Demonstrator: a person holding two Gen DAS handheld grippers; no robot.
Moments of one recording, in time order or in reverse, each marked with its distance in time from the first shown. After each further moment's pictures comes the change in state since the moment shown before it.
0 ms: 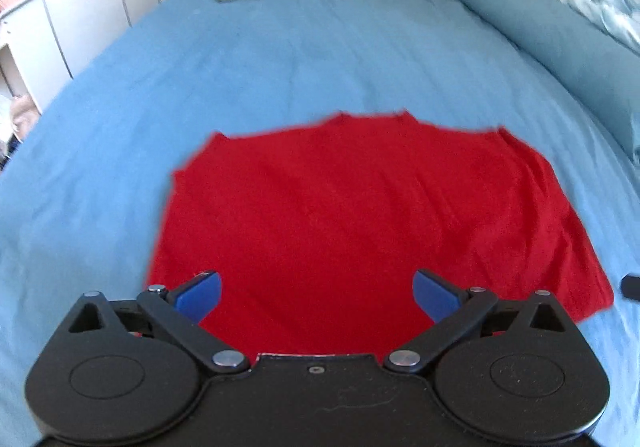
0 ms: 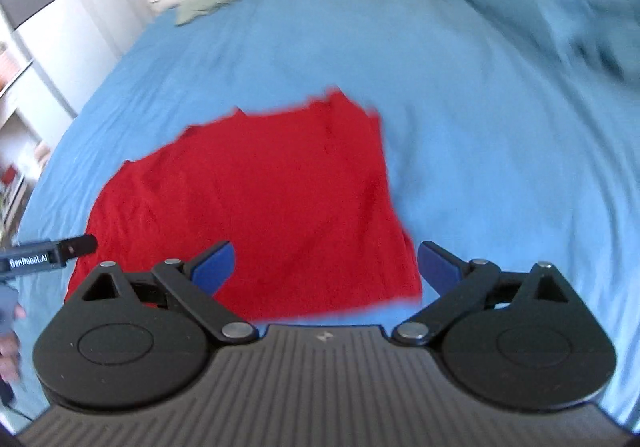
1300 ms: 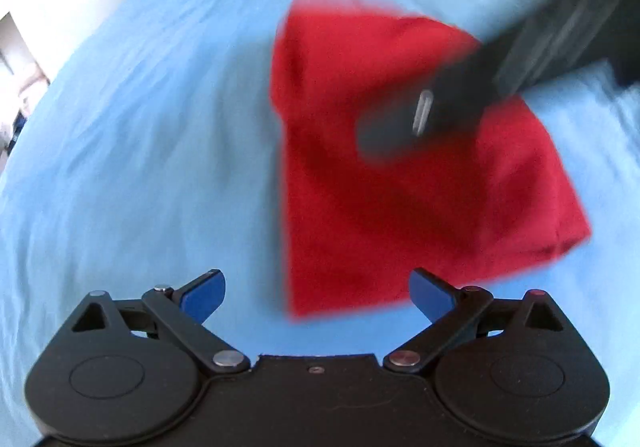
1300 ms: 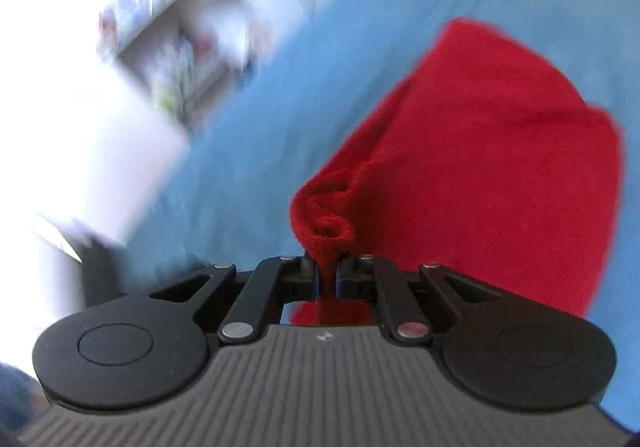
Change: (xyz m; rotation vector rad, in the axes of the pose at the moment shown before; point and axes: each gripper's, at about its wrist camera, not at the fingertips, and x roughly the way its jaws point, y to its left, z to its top) left arm 0.033 0.134 -0.045 0.074 0.131 0.013; right arm 0.137 0.327 0.000 -0.602 0.330 0.491
